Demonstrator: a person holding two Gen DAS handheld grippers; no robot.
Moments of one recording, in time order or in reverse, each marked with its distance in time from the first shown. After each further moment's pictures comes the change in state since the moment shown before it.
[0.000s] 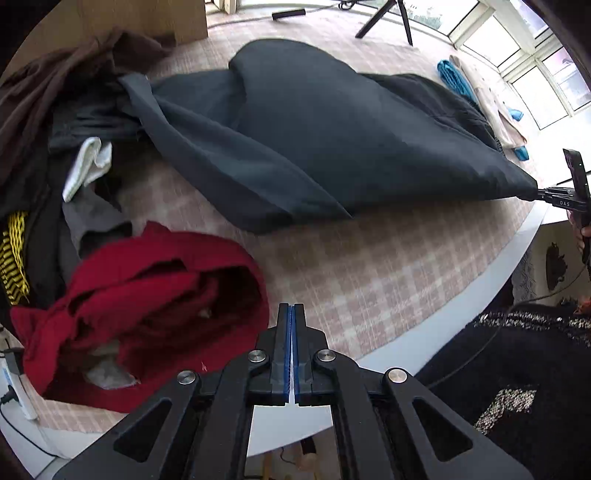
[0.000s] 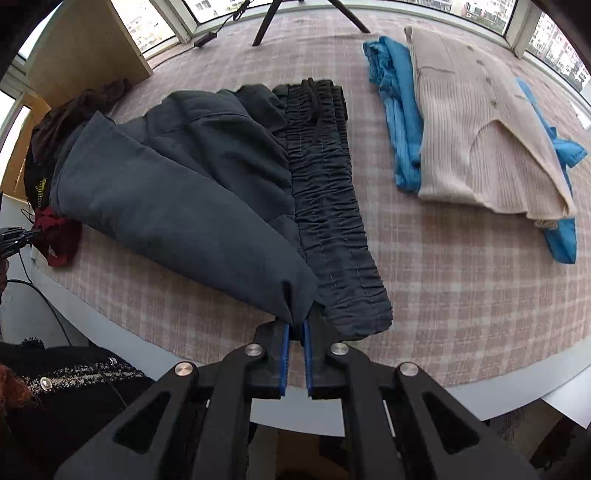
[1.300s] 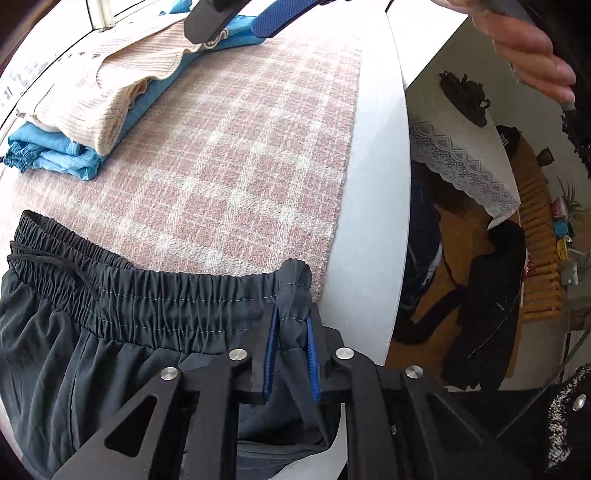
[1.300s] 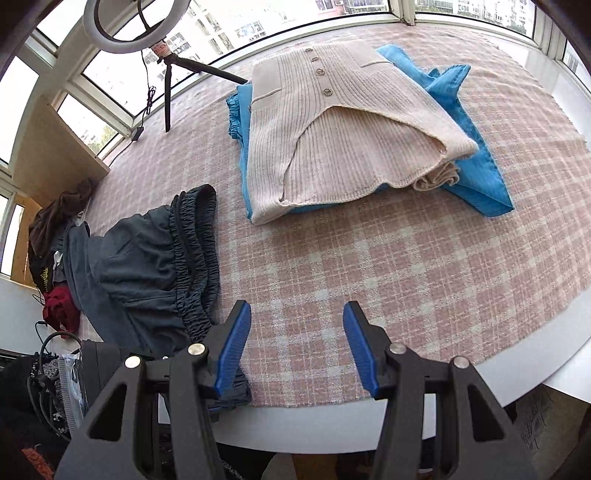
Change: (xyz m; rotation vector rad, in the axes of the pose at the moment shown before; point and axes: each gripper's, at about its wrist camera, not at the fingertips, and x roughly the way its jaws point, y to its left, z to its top) left arm 0.103 -0.475 0.129 0.821 -0.069 -0.161; right arm -0.063 -0.158 -0.015 0.224 -0.299 0.092
